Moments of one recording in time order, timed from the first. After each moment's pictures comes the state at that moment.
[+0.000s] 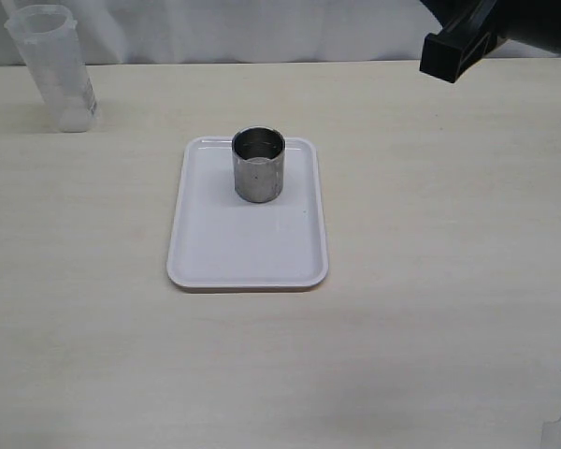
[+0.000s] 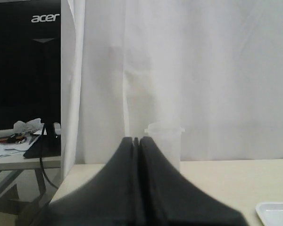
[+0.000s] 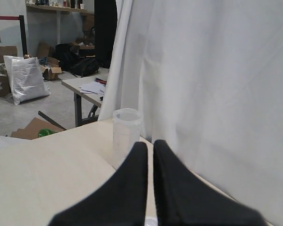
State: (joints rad) left arm 0.07 0.00 -0.12 -0.06 0.10 0.13; right arm 0.22 1.17 -0.80 -1.22 -0.65 0.99
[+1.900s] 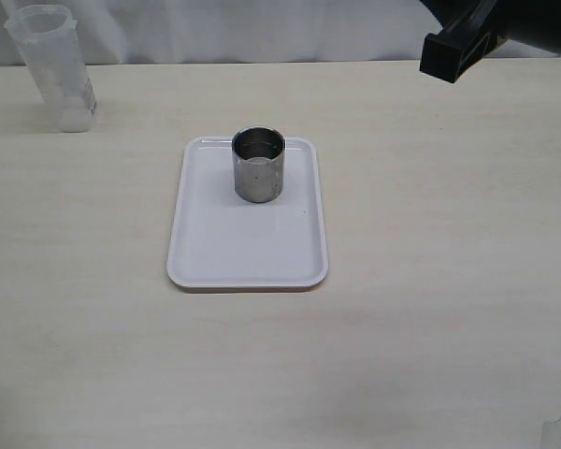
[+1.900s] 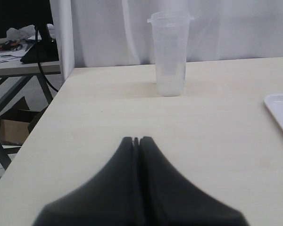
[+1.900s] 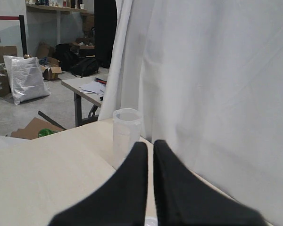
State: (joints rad) left arm 0.07 0.00 0.00 0.07 0.32 0.03; right arm 0.22 1.17 -0.80 -1.22 -0.65 0.99
